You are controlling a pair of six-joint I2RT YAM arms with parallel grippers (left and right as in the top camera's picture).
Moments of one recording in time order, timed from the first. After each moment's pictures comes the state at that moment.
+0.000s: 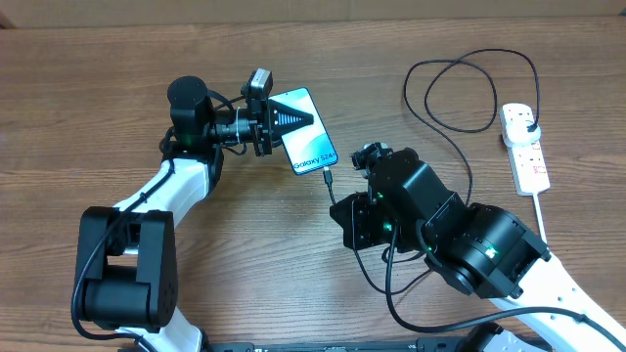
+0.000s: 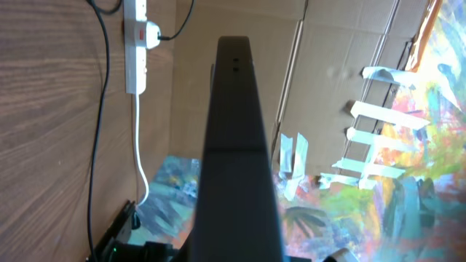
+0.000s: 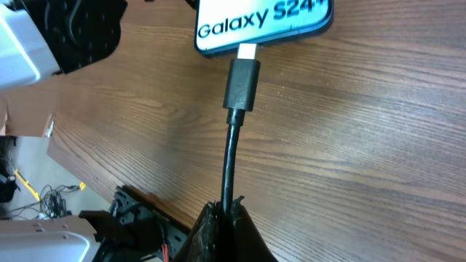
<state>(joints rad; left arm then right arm) -0.11 1.81 0.98 0.73 1.38 -1.61 0.80 1.18 1.29 -0.95 -0.15 0.67</state>
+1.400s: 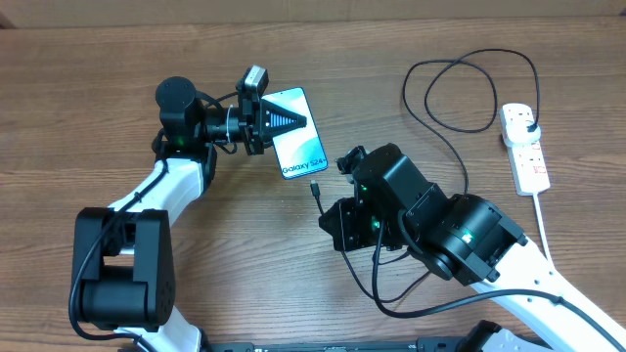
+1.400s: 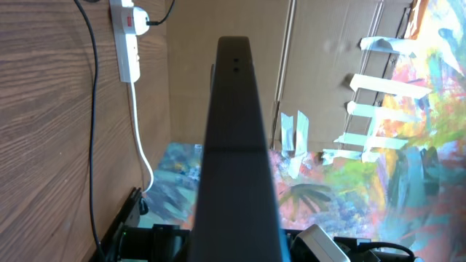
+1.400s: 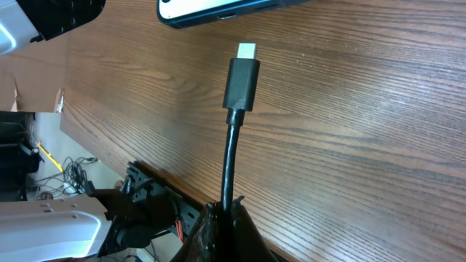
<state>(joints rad) -0.08 1.81 0.98 0.84 1.48 -1.65 0.80 1.25 1.29 -0.96 -0.27 0.67</state>
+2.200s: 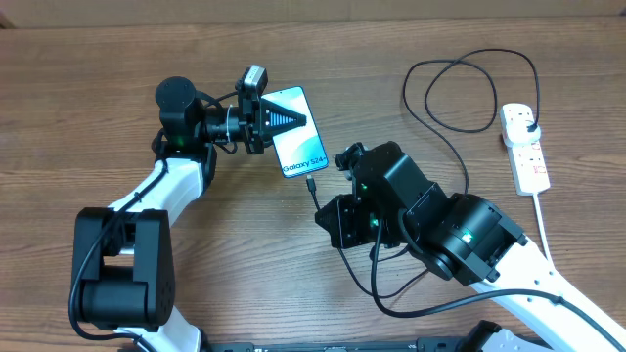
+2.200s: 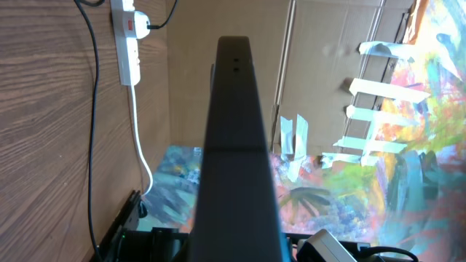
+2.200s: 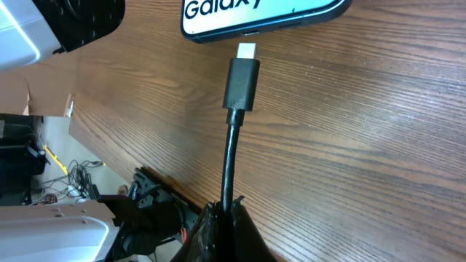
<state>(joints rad) -0.08 1.81 0.98 0.84 1.47 -1.65 0.80 1.25 1.29 -0.92 -0.27 0.67</state>
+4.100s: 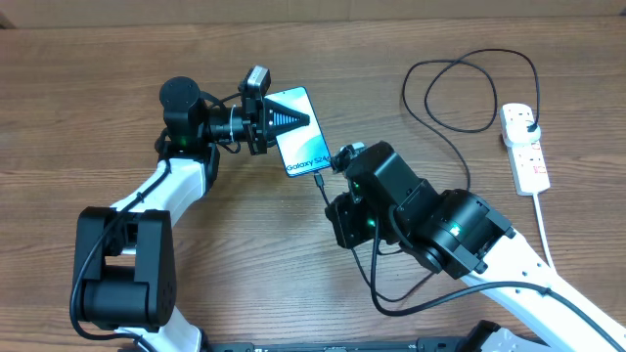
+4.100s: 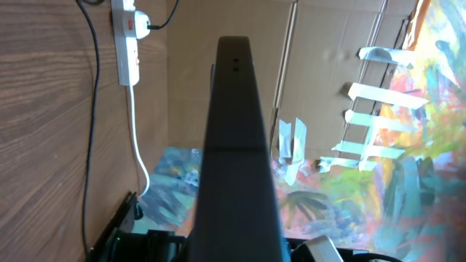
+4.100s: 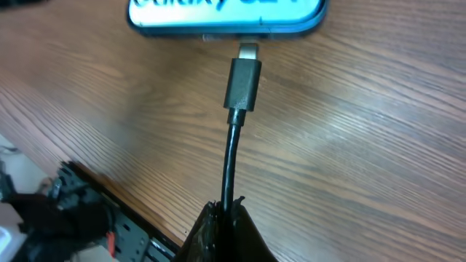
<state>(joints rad) -0.09 1.81 0.98 0.83 1.45 -1.66 0.81 1.28 1.29 -0.98 -0.14 0.46</state>
